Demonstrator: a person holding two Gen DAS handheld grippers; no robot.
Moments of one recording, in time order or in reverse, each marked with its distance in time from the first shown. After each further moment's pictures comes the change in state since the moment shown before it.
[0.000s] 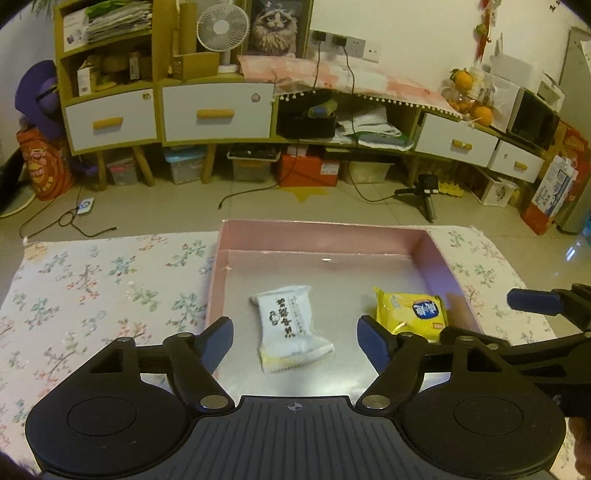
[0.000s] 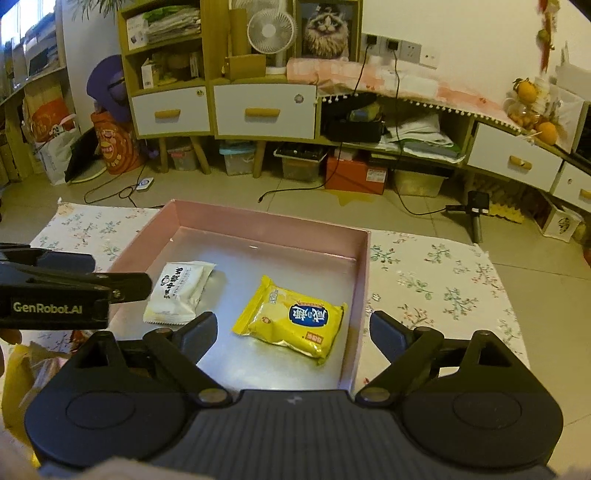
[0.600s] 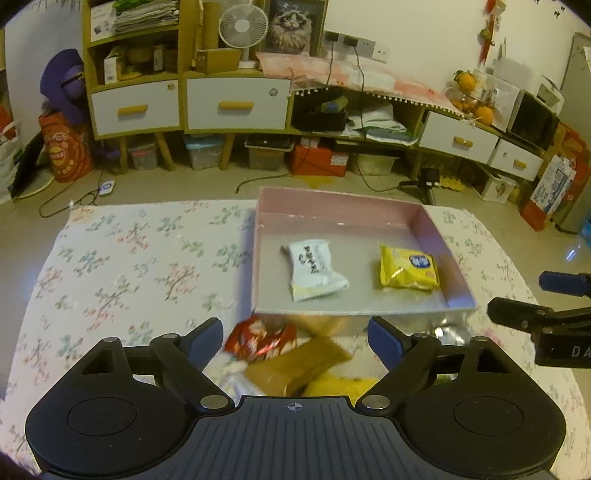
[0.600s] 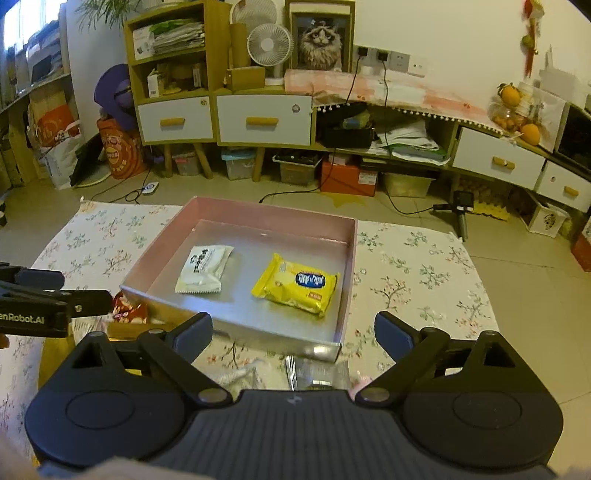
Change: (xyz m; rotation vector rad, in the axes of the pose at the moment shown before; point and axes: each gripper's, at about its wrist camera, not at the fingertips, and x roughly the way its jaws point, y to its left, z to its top) left arm -0.070 0.022 -0.045 -0.029 0.017 0.012; right arm -0.051 0.009 -0.023 0.007 -0.022 -0.019
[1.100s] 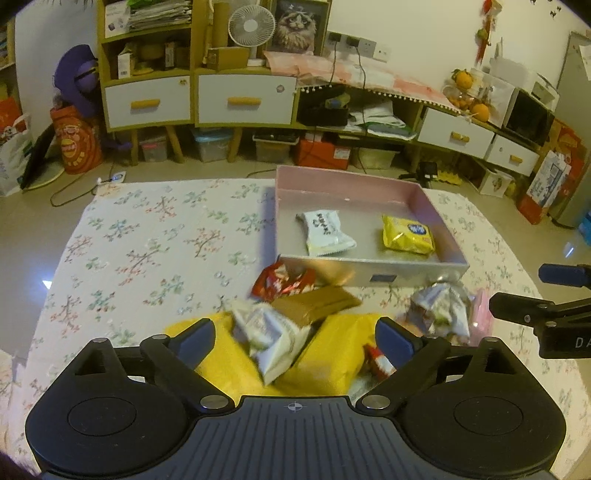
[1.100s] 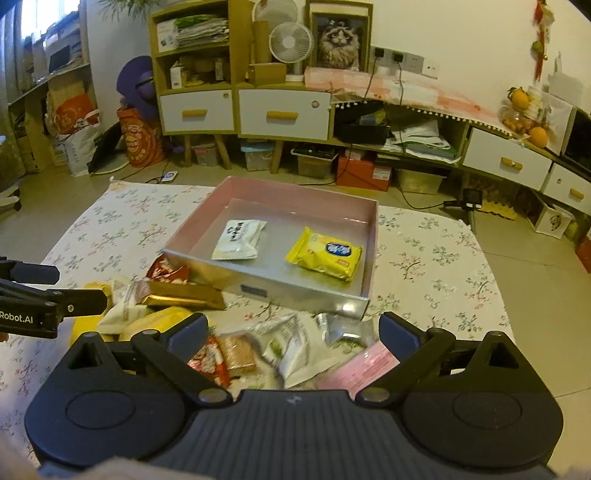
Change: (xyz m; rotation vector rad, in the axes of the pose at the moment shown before) left arm -0.044 0.018 -0.044 0.002 0.002 0.003; right arm -0.027 0.022 -0.030 -0.029 0.004 0.037
